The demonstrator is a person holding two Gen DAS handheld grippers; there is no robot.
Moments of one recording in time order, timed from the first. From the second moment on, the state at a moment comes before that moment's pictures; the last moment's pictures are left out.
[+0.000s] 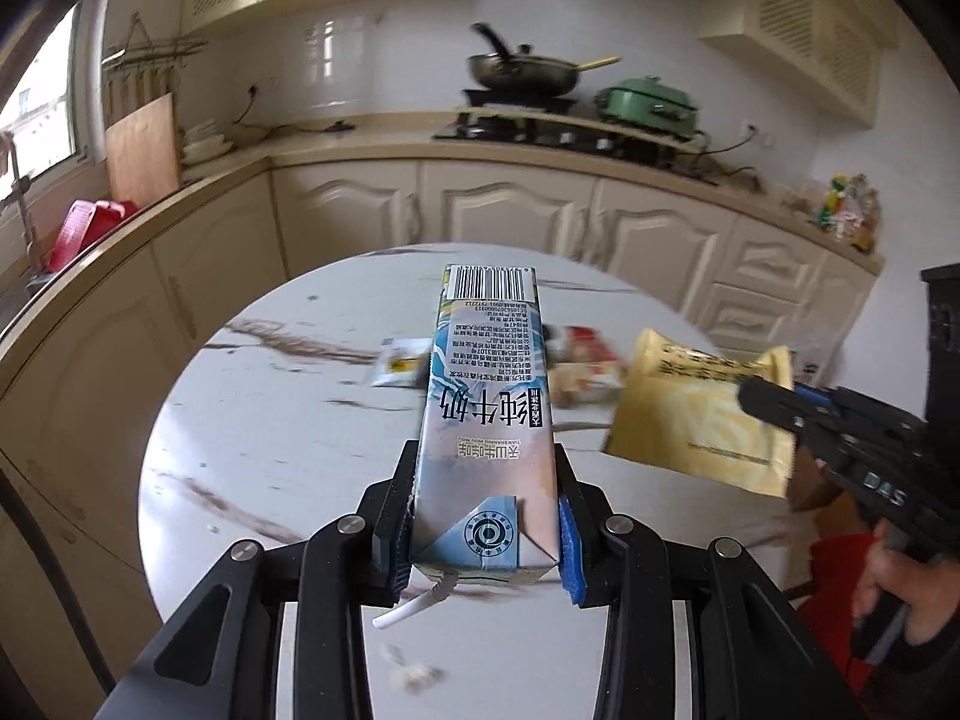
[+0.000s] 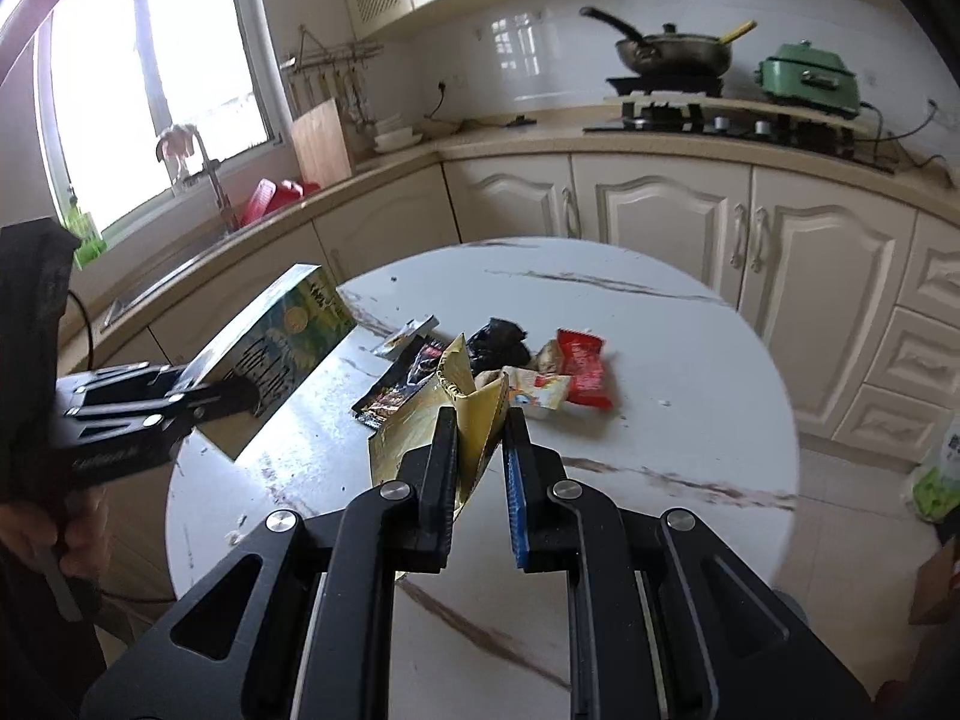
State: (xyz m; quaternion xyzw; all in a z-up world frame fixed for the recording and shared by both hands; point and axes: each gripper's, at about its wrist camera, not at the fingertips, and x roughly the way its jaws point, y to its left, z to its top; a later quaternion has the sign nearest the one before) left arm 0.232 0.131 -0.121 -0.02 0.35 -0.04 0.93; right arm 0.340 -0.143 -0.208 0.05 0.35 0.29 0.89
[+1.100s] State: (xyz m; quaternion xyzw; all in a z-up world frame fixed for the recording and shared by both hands) left arm 0.421 -0.277 -0.260 0.10 0.51 -0.27 0.81; right arm 0.284 -0.526 -0.375 0.23 0.43 0.06 0.87
